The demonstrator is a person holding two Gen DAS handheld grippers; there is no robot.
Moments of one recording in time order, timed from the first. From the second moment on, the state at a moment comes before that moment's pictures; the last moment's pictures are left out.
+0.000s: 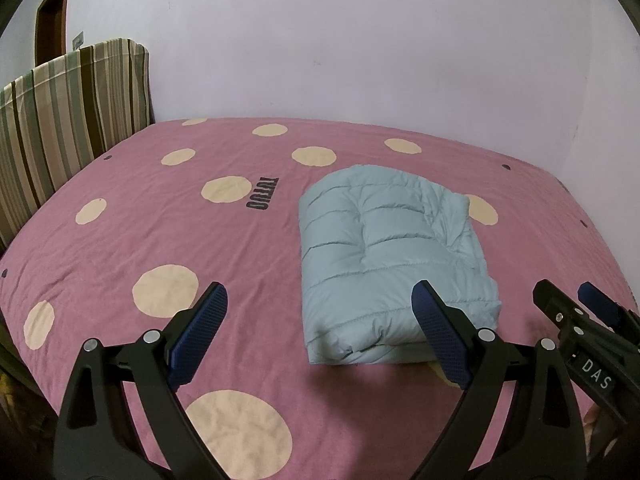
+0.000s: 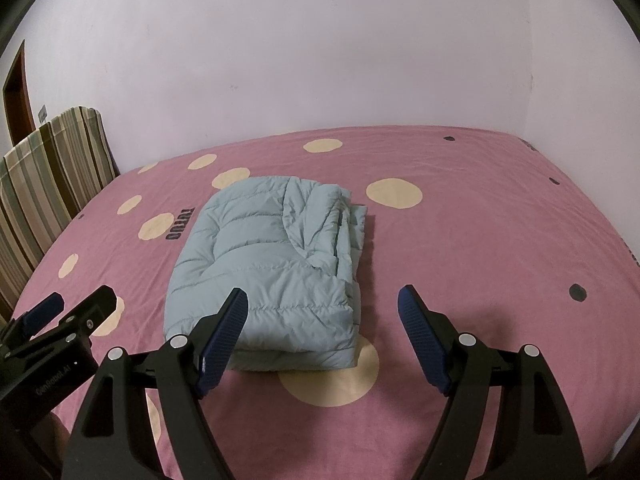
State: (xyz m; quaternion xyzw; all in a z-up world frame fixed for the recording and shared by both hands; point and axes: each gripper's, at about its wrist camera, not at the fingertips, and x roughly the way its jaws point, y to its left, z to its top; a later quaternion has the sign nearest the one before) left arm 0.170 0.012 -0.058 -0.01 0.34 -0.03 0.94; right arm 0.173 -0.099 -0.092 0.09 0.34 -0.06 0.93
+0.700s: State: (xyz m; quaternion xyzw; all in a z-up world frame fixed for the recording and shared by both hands) left arm 0.179 0.019 -0.068 -0.02 0.34 -0.02 0.94; right arm 0.180 -0.108 -0.103 0.07 0.35 -0.06 0.93
